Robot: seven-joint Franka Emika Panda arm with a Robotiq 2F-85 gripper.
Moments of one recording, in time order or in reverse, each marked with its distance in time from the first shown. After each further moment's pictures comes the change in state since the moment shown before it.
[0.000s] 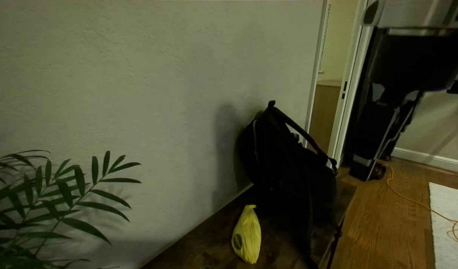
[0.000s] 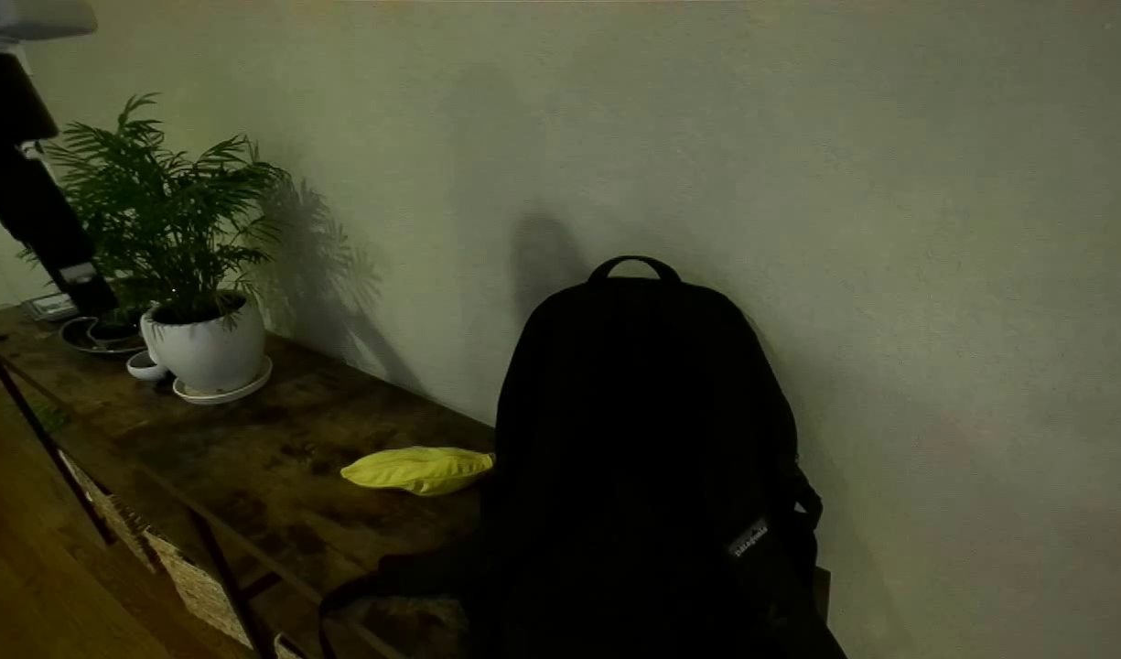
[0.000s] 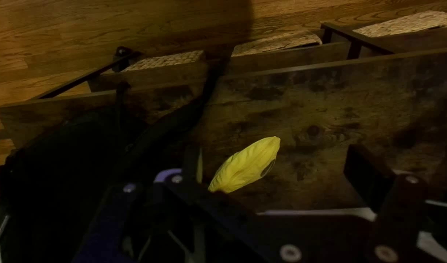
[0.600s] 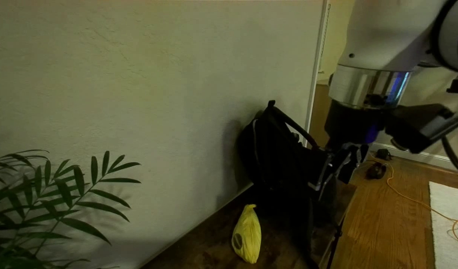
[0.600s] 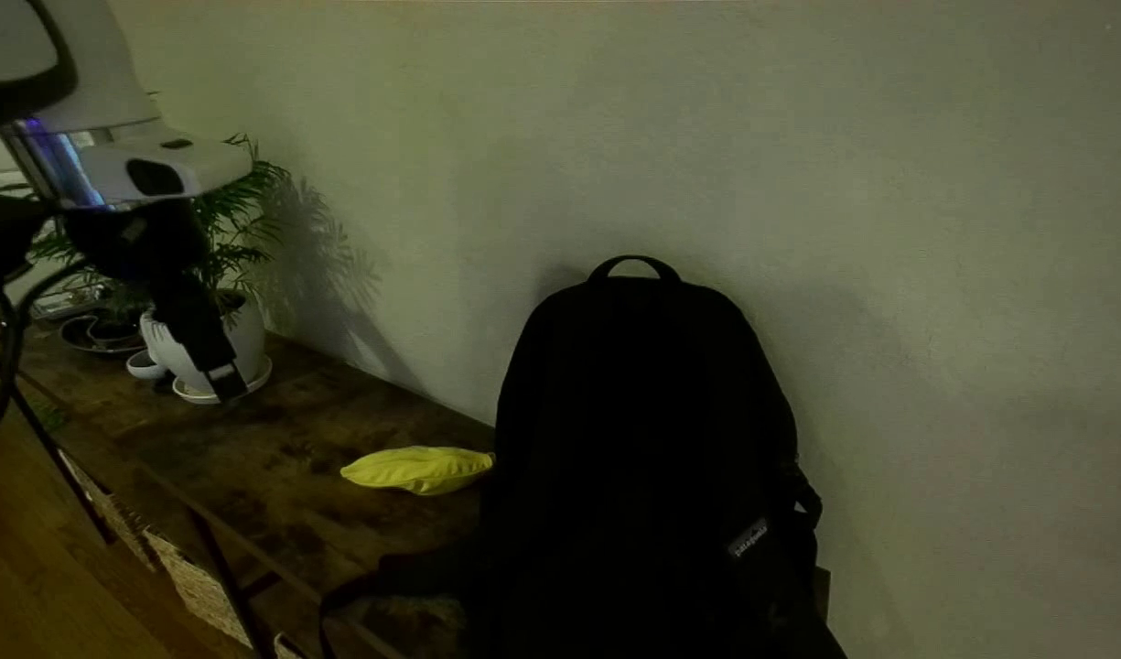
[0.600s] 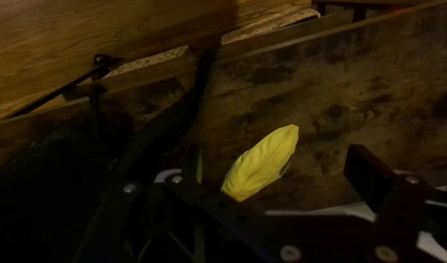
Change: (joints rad) arm -0.017 0.290 -0.129 0.014 -0.110 0.304 0.094
